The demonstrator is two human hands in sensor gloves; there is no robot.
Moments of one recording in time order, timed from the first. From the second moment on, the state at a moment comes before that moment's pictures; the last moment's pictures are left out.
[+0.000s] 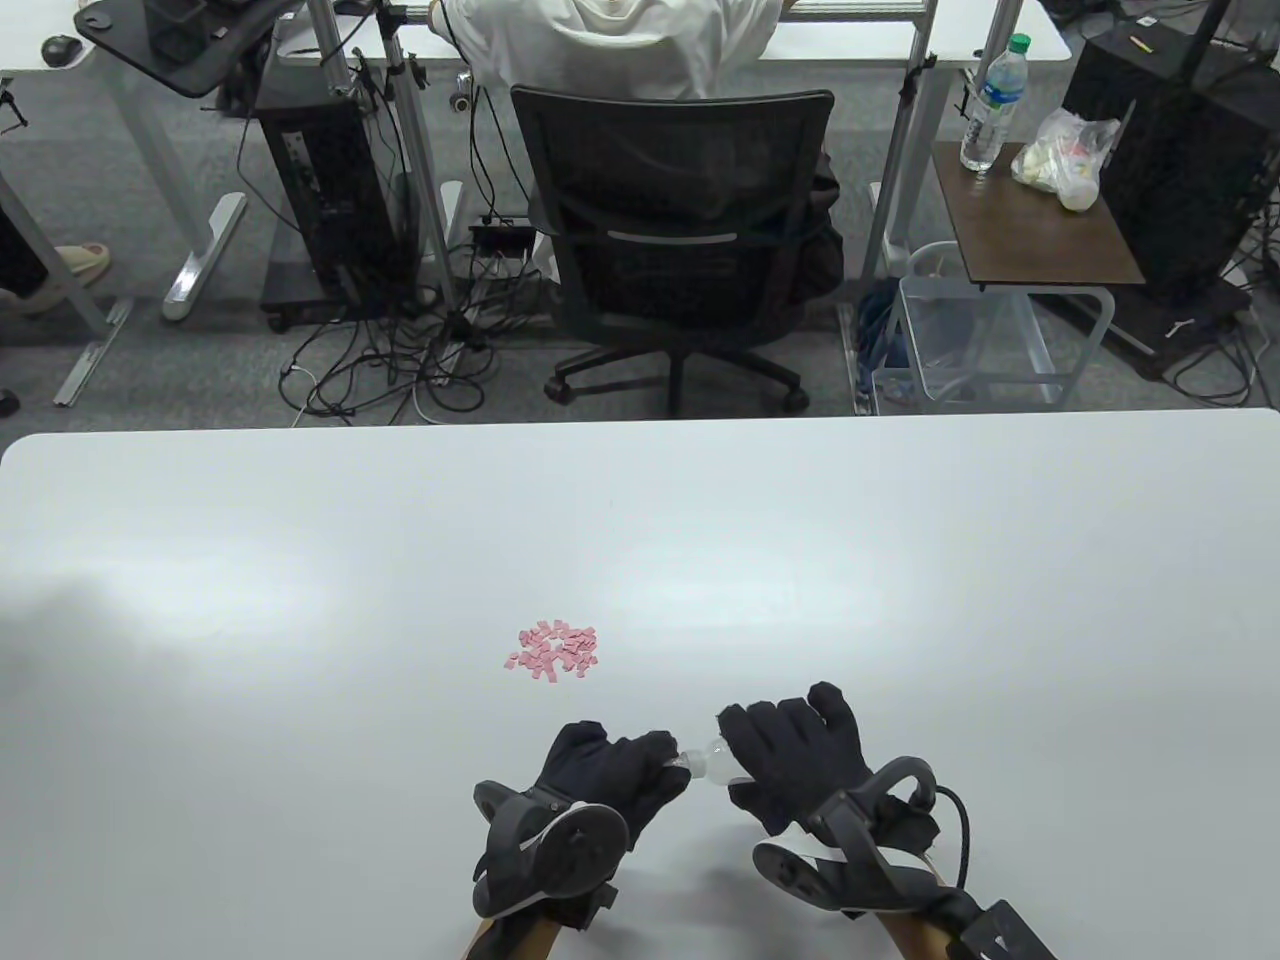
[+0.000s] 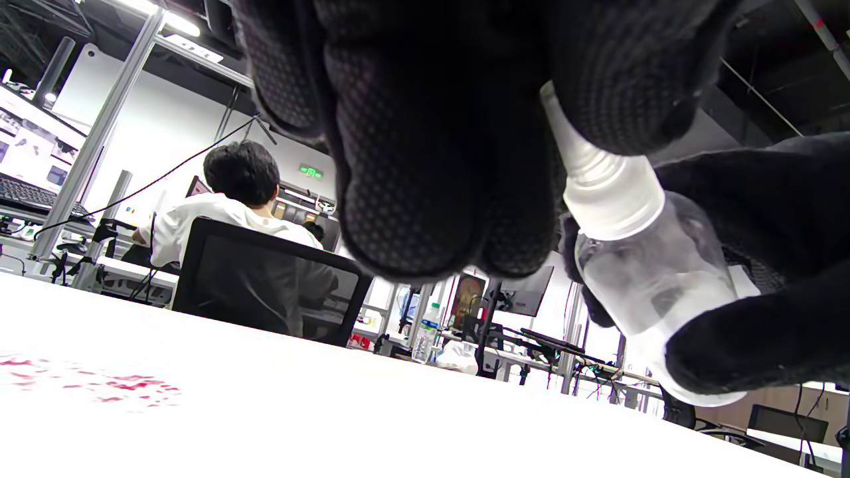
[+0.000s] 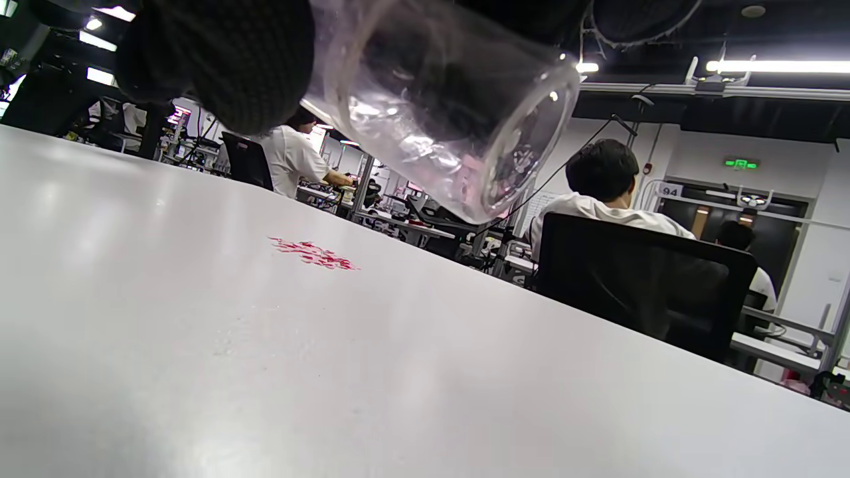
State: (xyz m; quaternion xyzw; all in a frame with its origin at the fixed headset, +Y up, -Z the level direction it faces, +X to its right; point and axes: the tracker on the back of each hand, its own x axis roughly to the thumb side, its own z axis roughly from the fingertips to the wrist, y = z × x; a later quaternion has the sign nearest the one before) left_hand -0.101 -0.711 -0.246 0.17 -0.22 0.17 0.94; right_hand 0.112 -0.717 -0.241 -0.30 0.19 -0.93 0.07
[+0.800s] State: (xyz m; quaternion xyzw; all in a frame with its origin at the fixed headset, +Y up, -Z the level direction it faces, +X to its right) left_hand -0.088 -0.707 -0.259 0.10 -0.17 0.12 0.97; right_hand 0.163 -0.705 -0.261 -0.20 0.18 -0.96 -0.05
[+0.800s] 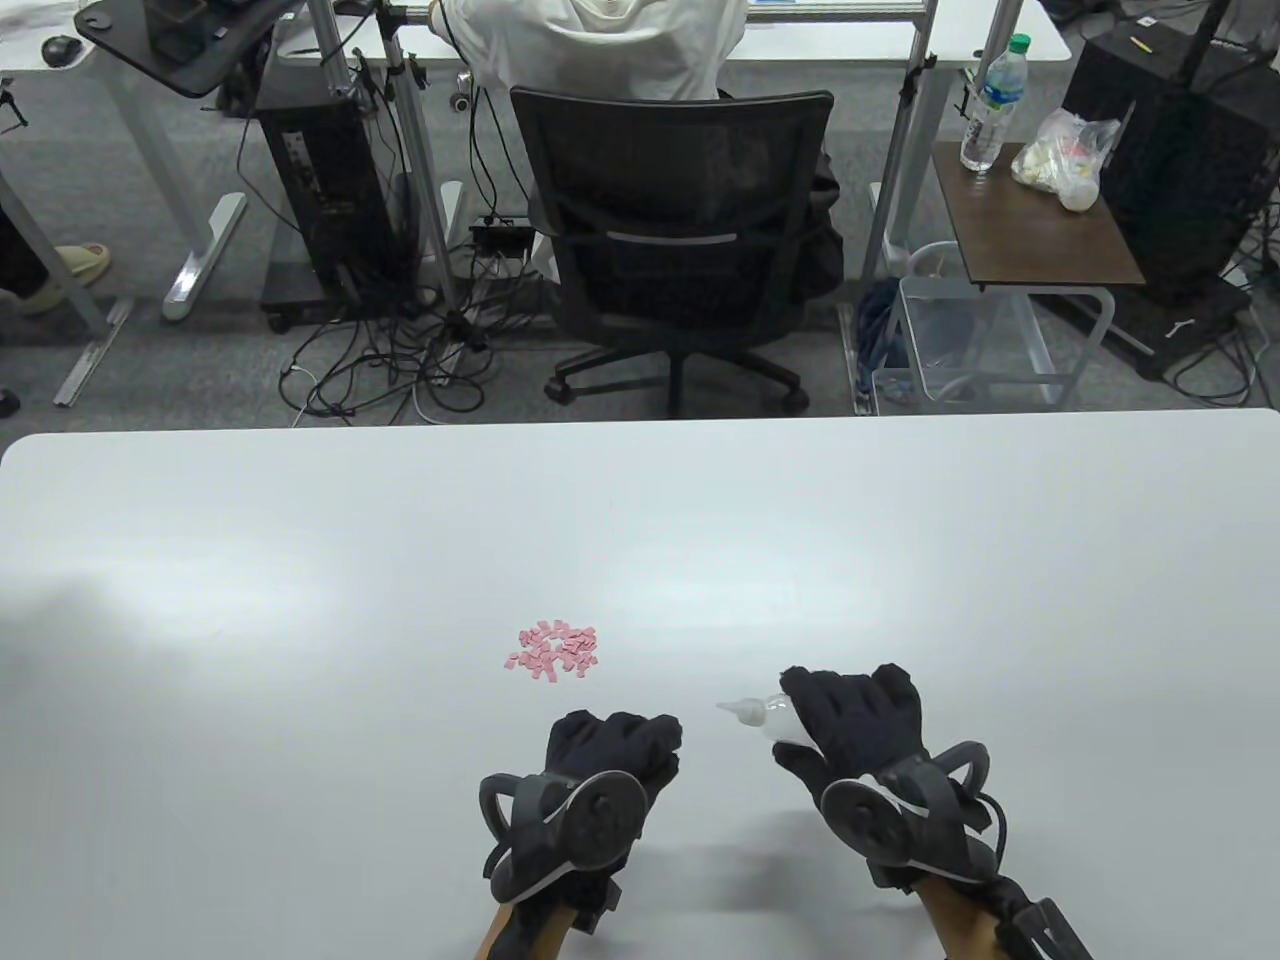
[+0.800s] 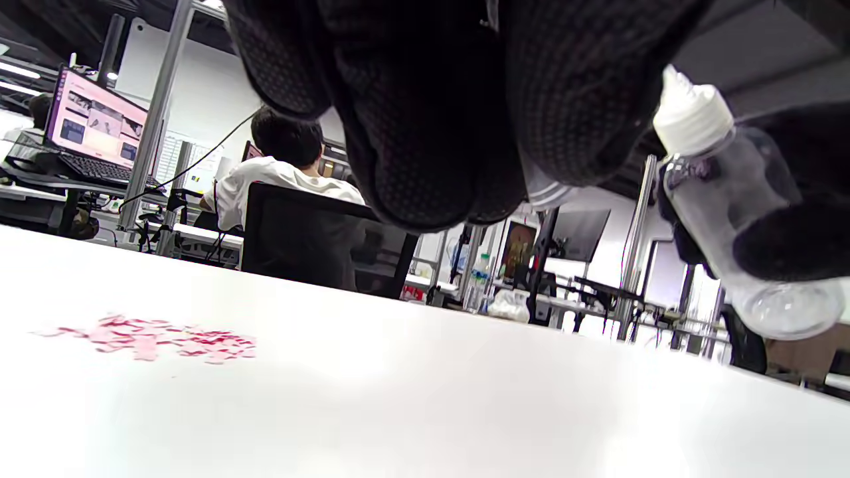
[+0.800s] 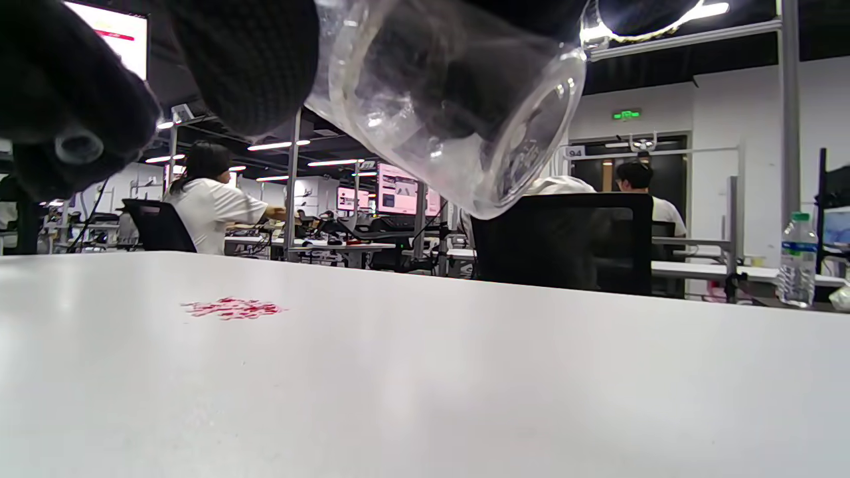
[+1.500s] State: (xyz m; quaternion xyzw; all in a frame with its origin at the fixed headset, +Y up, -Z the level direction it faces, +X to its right) left_hand -0.316 -0.700 -0.353 0.04 0.13 -0.10 0.99; right_hand 0.166 -0.707 -0.264 -0.19 0.16 -0.97 -0.04
